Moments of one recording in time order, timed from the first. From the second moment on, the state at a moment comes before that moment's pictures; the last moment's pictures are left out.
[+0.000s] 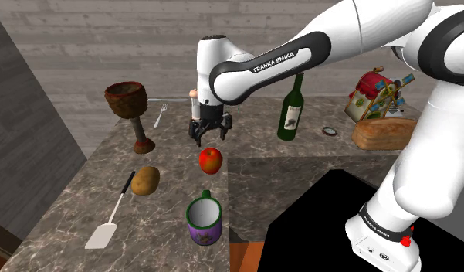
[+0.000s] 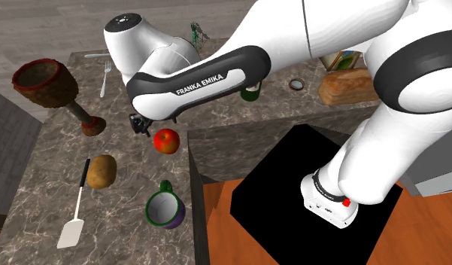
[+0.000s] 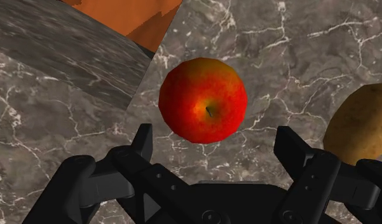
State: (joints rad) arm 0.17 0.15 0.37 -1.92 0.00 2.11 0.69
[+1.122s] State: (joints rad) arm 0.18 0.18 0.37 -1.95 -0.01 2.18 0.70
